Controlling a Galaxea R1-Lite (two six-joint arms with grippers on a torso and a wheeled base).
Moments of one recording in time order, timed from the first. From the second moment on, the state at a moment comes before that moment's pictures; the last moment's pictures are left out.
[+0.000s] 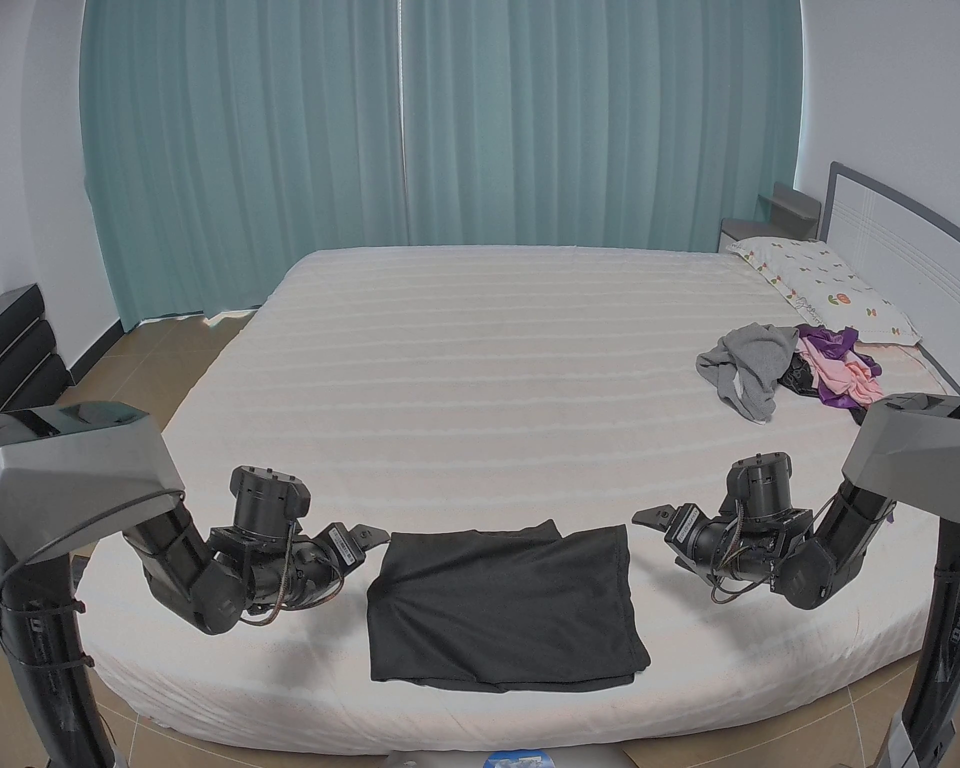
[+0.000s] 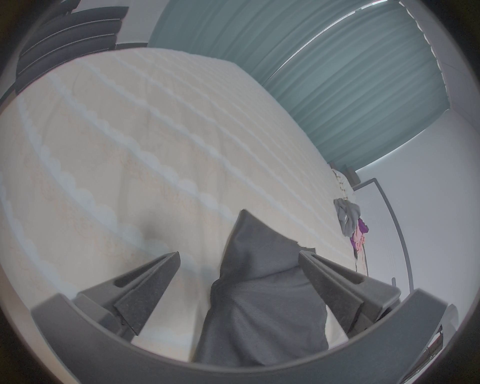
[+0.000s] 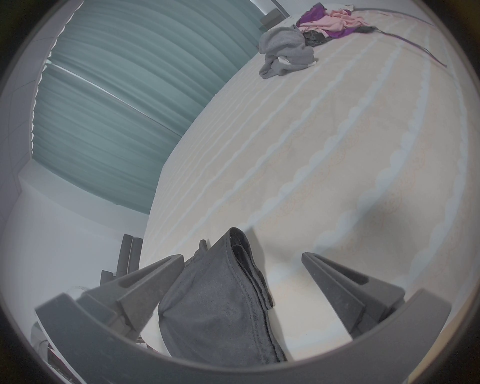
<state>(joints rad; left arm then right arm) -0.31 2.18 -0.65 -0.83 -0.10 -0.86 0.30 2.22 -0.66 -0.91 0.10 0.90</state>
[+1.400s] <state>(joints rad) -0.28 0.78 -0.39 -0.18 0.27 -0.65 0.14 1.32 -0.22 -1.01 -0.06 0.33</state>
